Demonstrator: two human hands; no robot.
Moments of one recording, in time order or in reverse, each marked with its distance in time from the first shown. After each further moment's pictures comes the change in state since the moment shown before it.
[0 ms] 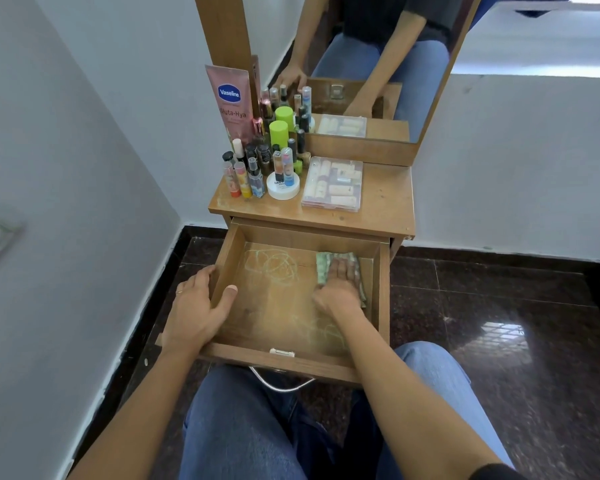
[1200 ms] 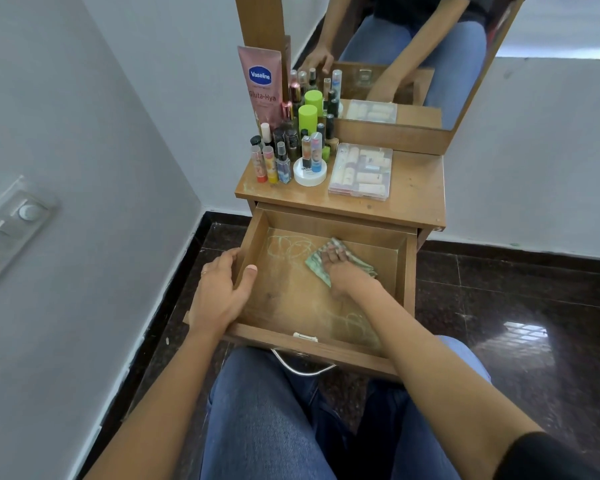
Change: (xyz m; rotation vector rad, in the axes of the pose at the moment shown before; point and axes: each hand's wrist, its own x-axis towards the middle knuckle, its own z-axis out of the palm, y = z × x) left_hand 0.002 -0.011 0.002 -0.098 0.060 0.034; right_hand 0.007 -0.020 -0.009 -0.354 -0.143 -0.345
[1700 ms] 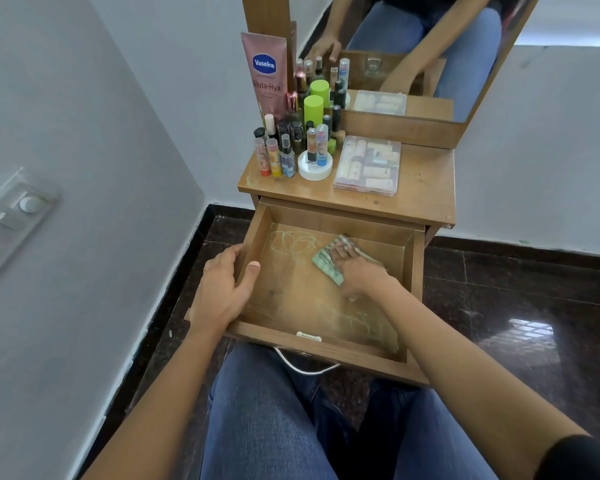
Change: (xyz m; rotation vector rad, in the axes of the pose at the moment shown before) left_hand 0.002 -0.003 0.002 -0.013 -0.019 0.009; right_hand -0.008 0.016 -0.005 -0.035 -0.051 -0.024
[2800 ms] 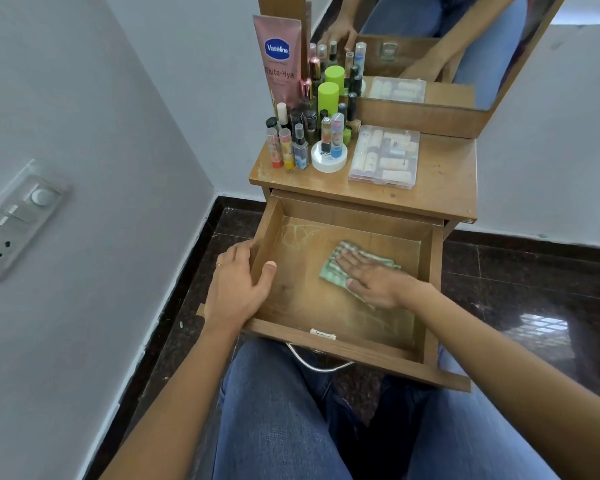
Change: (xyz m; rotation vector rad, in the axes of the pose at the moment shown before) left_hand -0.005 0.010 0.002 0.137 0.025 0.024; right_hand -0.011 0.019 0.020 -0.002 0.018 -0.260
